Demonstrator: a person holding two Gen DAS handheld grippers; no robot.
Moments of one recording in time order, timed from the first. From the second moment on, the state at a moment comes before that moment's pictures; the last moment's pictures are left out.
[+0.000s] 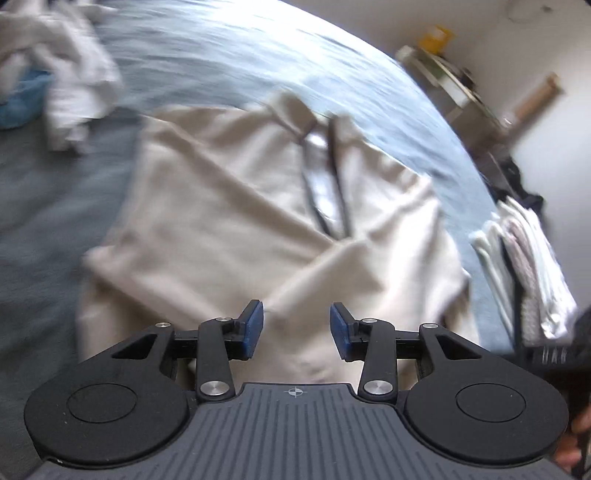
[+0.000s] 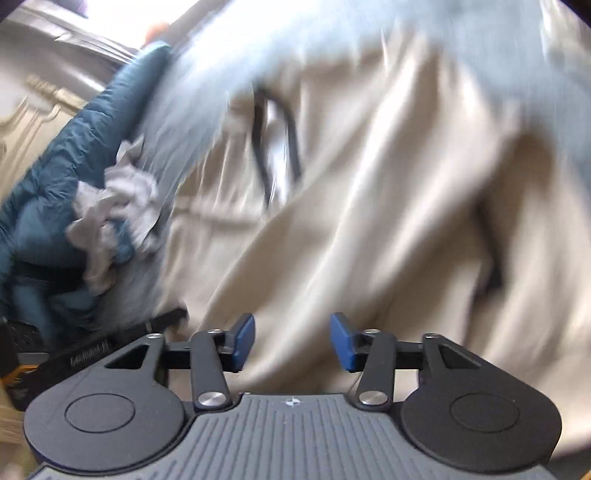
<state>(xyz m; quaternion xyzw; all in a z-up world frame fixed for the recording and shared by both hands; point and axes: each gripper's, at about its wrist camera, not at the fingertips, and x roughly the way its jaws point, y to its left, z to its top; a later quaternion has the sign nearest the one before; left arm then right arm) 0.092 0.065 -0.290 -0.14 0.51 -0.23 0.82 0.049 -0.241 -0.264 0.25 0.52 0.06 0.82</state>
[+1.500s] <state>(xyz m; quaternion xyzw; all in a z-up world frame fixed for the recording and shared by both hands) 0.117 -0.006 -0.343 -0.07 0.55 -0.10 0.83 0.226 -0.407 -0.322 0.07 0.46 0.00 0.89</state>
